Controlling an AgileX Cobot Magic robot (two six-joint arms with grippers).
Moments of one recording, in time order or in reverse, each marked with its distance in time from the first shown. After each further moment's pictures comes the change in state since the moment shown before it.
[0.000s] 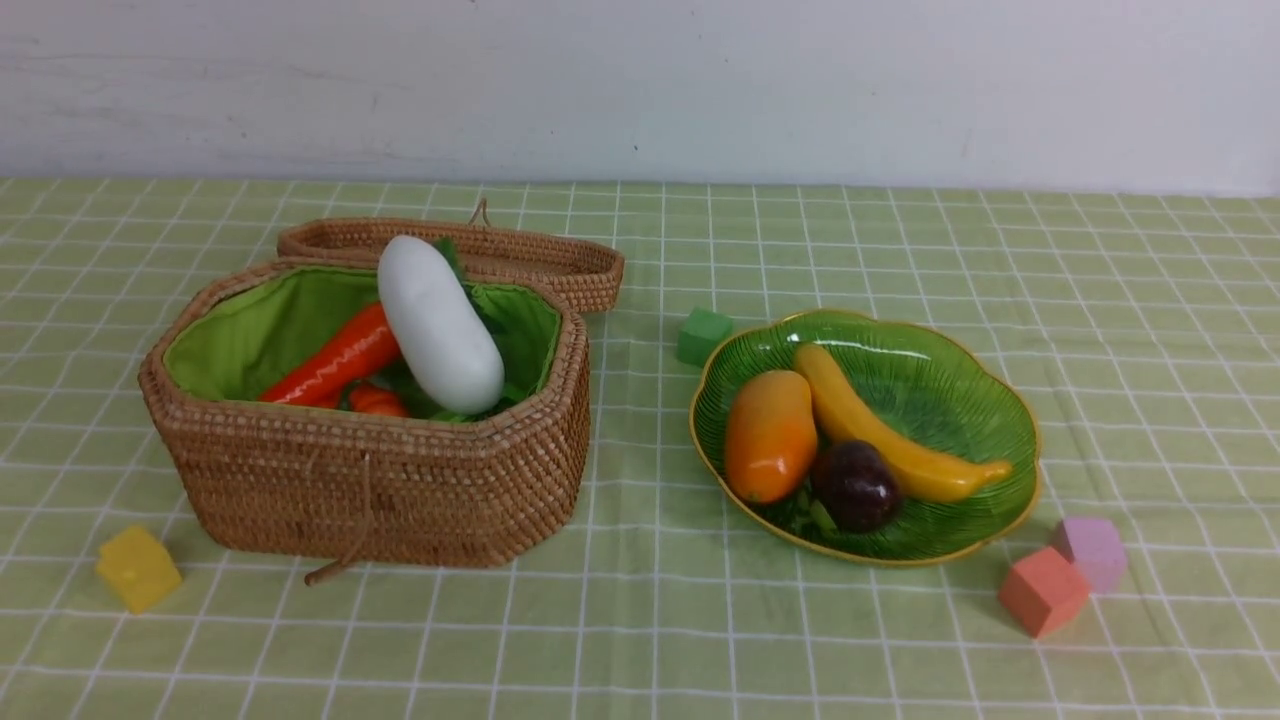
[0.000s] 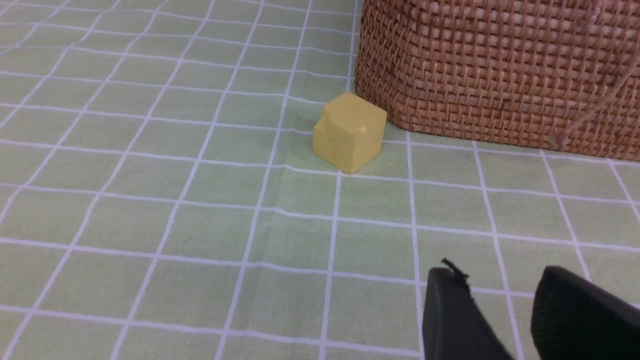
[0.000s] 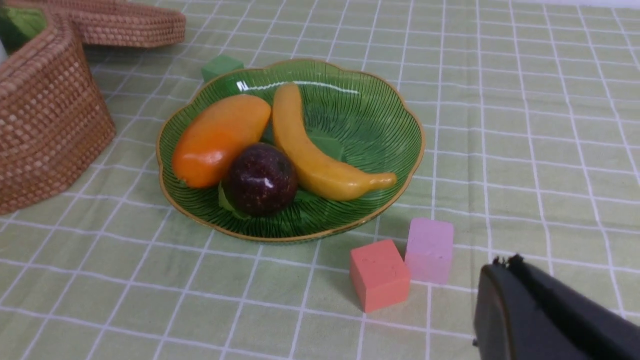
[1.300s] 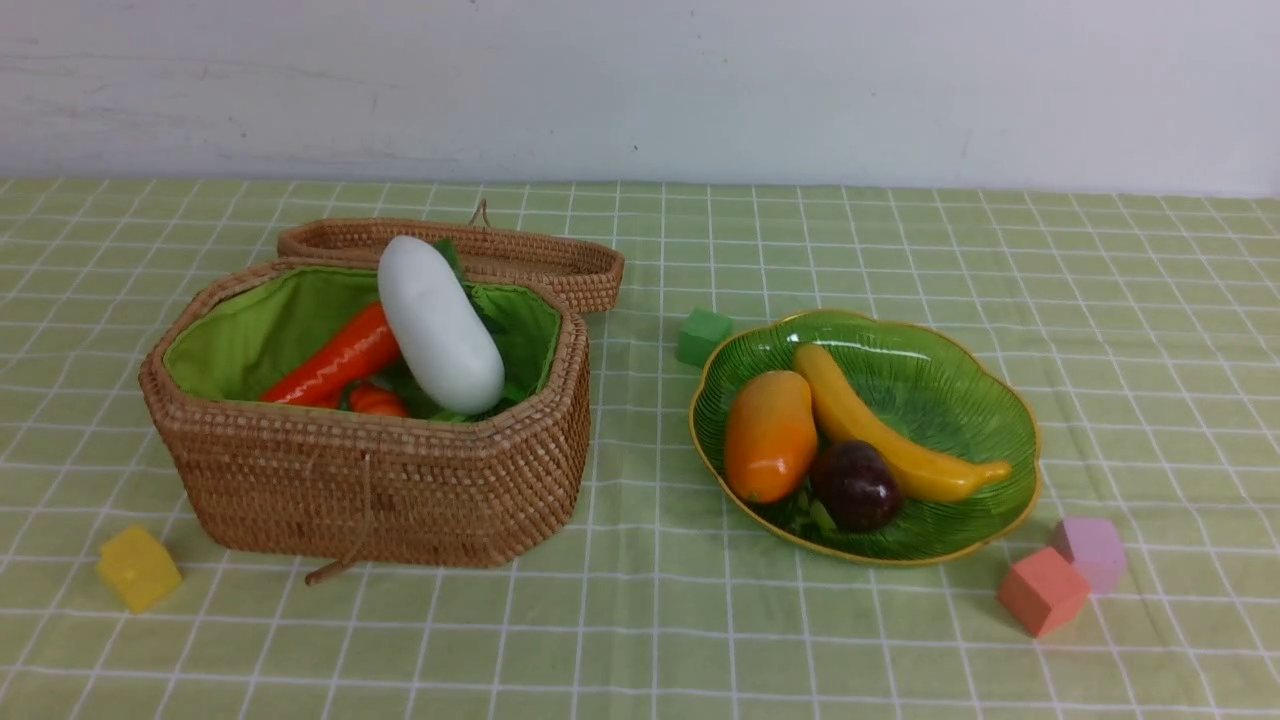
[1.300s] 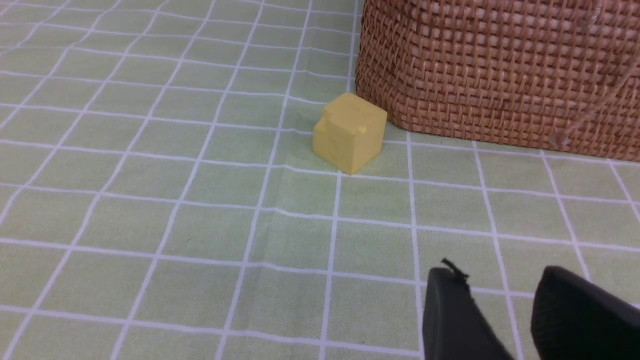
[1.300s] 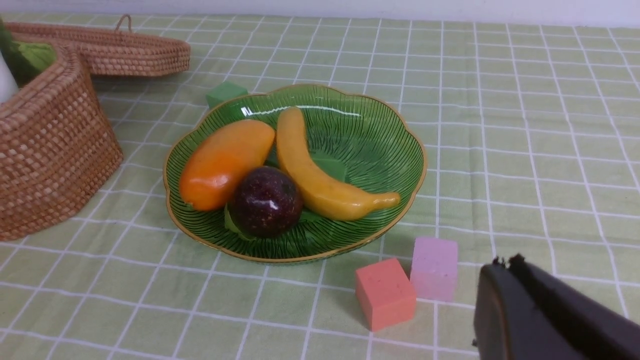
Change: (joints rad) right arm 0.000 -0.004 0.001 0.021 -0.019 0.001; left arm 0.000 0.000 0.000 0.000 0.000 0.000
